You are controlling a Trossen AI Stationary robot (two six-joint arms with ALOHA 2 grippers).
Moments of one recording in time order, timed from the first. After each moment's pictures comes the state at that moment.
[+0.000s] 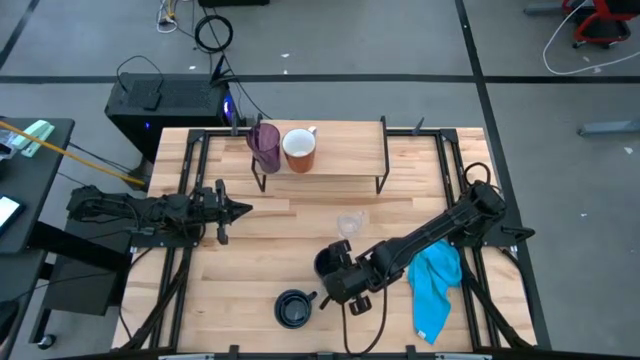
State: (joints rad) left arm -0.15 0.14 0.01 0.09 -0.35 -0.09; right arm 0.49 1.93 1.61 -0.84 0.24 0.08
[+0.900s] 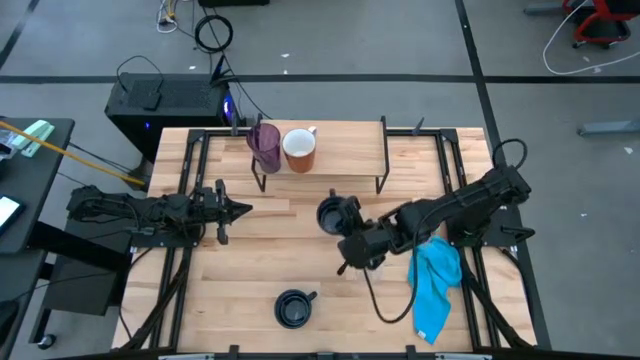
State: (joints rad) left arm -0.15 0.14 0.01 0.09 -0.35 -0.09; right arm 0.39 1.69 1.61 -1.01 0.51 -0.39
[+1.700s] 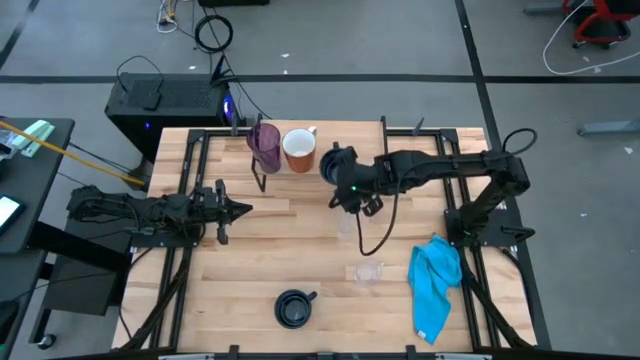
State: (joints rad) left arm -0.15 0.14 0.01 0.09 -0.35 -0.09; right arm 0.04 1.64 1.61 -1.03 0.42 -0.74
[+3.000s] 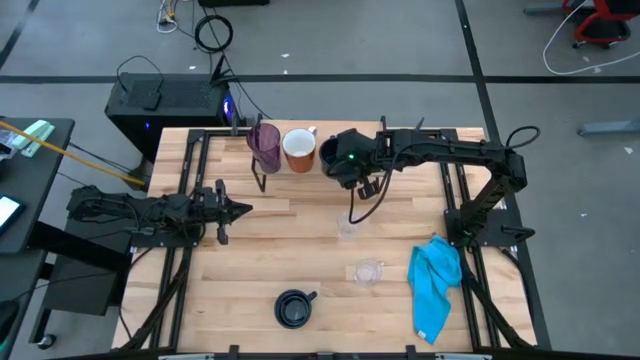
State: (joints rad) left arm -0.15 0.14 0.01 0.09 -0.35 -0.09; right arm -0.15 1.64 1.61 -0.98 0.26 -0.71
